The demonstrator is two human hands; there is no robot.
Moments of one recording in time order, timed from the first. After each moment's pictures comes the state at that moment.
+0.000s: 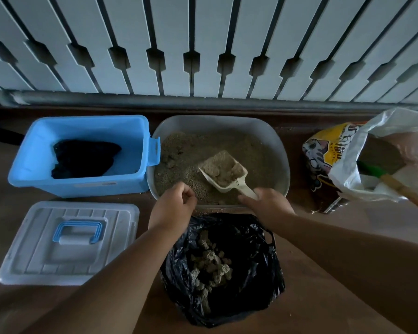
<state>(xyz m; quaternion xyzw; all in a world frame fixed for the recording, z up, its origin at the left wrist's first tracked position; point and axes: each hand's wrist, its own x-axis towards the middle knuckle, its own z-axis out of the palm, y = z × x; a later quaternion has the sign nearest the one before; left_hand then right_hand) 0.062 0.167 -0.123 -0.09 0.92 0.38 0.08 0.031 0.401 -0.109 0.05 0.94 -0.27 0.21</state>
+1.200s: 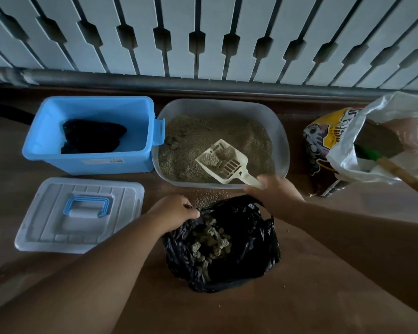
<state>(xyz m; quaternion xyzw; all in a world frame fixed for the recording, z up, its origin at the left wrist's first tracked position) 0.092 0.148 -0.138 -0.08 0.87 0.32 0.35 0.056 0.410 -0.087 -0.01 0.95 -0.22 0.22</state>
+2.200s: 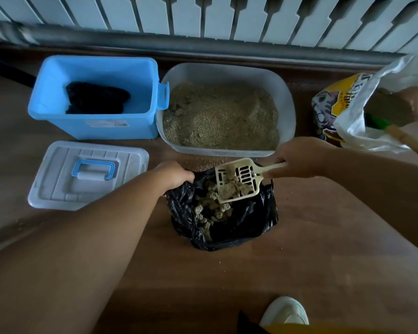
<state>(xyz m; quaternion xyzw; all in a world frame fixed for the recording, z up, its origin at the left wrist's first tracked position) 0.098 0.145 -0.128 -0.22 0.83 0.33 0.38 0.036 0.446 -0.053 -0.31 0.90 0.10 0.29</state>
